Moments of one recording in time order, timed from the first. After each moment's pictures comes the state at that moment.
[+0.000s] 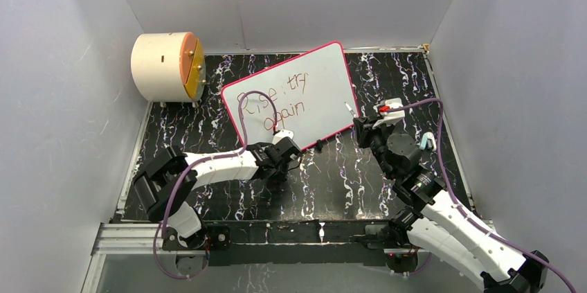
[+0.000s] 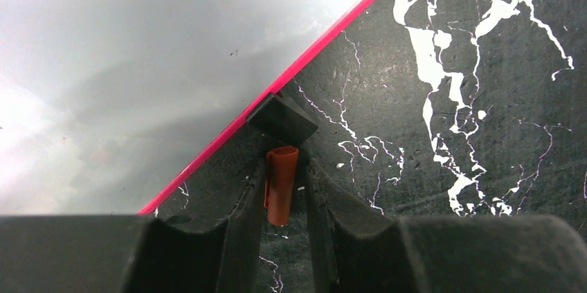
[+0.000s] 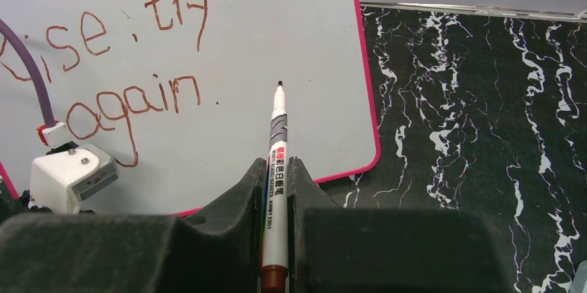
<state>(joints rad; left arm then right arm) -0.99 1.59 0.86 -0.44 -0.31 -0.64 0.72 0.63 0.56 -0.01 0.39 0.15</state>
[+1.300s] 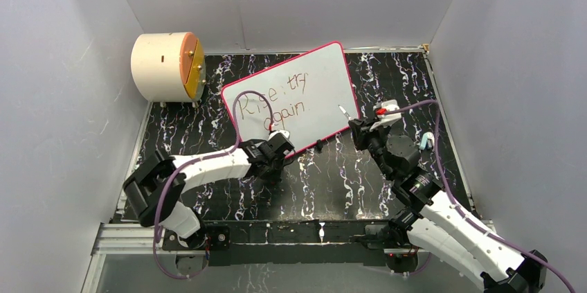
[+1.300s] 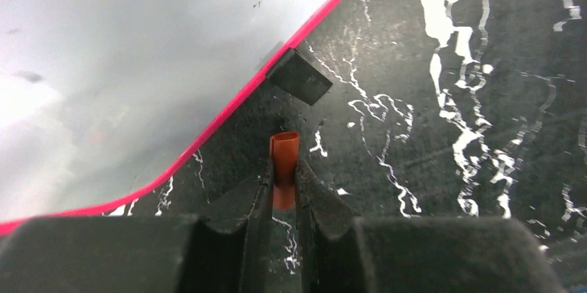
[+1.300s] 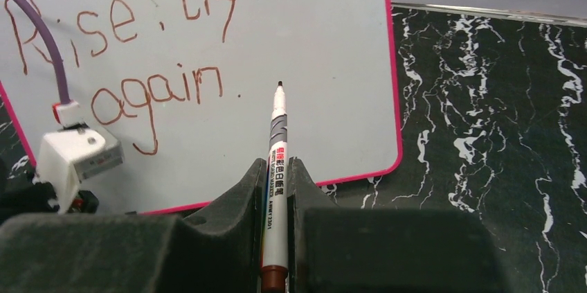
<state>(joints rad) -0.94 1.55 0.86 -0.50 -0.21 -0.60 0.72 0.63 0.54 0.01 0.34 0.15</state>
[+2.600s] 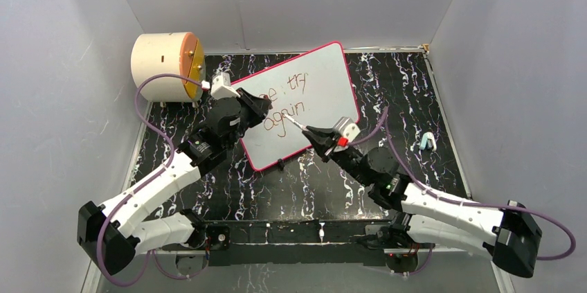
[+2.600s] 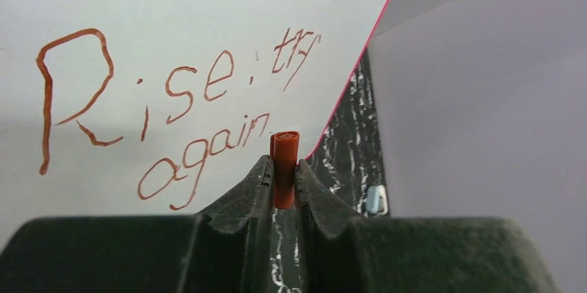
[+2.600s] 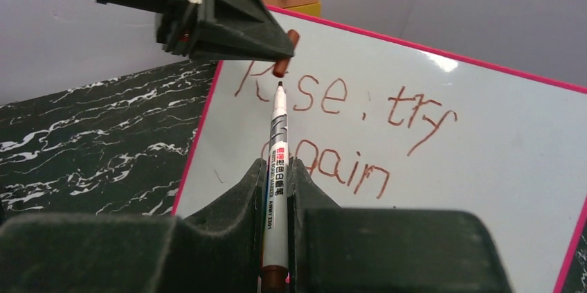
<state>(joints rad) -0.71 1.09 0.92 -0.11 -0.37 -0.87 1.00 0.86 0.48 0.57 0.12 -0.10</state>
